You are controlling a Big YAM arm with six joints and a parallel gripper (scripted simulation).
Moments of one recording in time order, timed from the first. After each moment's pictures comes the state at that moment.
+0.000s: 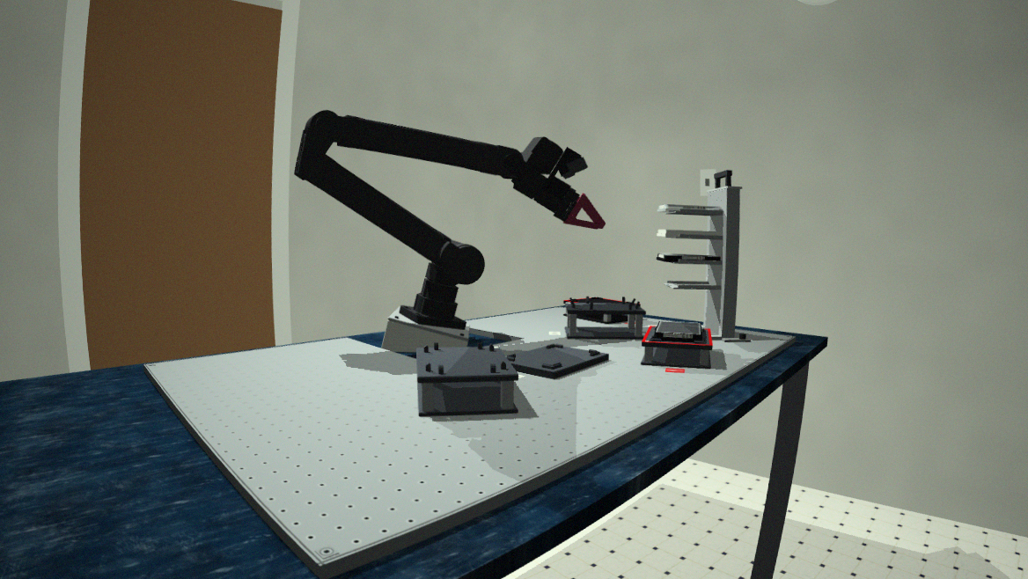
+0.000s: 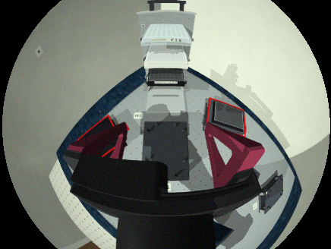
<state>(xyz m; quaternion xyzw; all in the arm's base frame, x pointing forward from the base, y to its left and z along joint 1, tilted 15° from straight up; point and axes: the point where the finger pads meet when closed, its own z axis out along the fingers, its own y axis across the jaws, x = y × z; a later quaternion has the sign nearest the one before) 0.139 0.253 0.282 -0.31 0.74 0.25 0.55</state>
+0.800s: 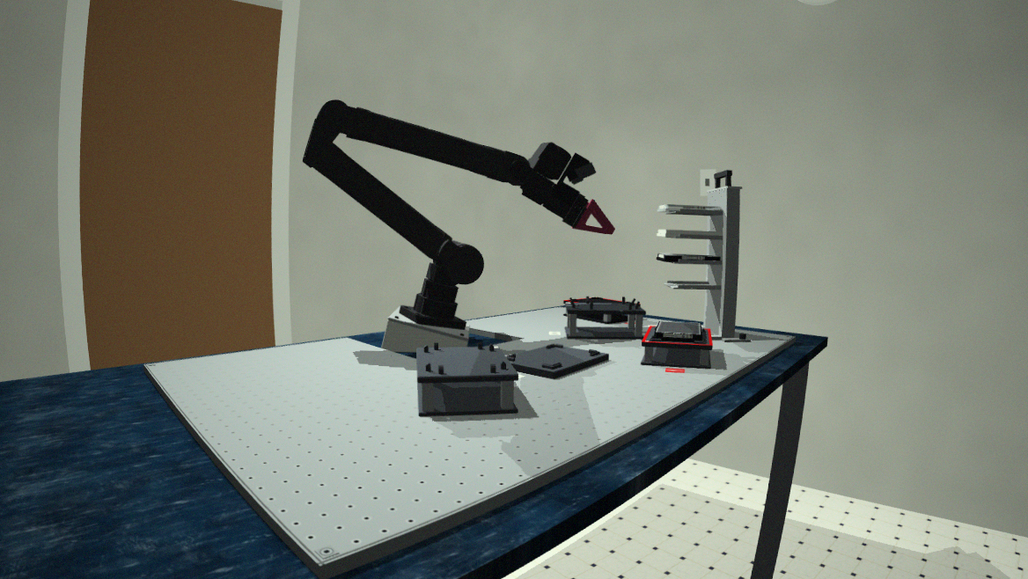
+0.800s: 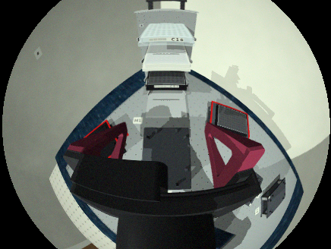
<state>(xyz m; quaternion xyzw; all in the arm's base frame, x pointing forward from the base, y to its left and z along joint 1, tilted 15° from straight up) 0.154 0.269 0.277 -0.31 0.73 0.25 0.55</state>
